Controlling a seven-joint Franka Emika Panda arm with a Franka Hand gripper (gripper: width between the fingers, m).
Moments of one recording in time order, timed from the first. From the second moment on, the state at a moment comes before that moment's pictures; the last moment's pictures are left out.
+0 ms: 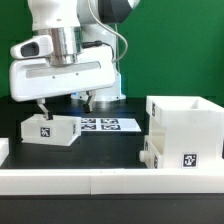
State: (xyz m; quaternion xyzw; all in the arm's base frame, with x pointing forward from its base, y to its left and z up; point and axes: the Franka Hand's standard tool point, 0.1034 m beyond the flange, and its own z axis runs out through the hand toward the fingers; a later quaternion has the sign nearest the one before) arm 0.461 -0.093 0.060 -0.99 -0.09 -0.02 0.06
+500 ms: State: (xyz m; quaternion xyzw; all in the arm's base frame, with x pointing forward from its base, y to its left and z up) arm 0.448 -0.095 0.057 -1.00 0.00 -0.01 0.06
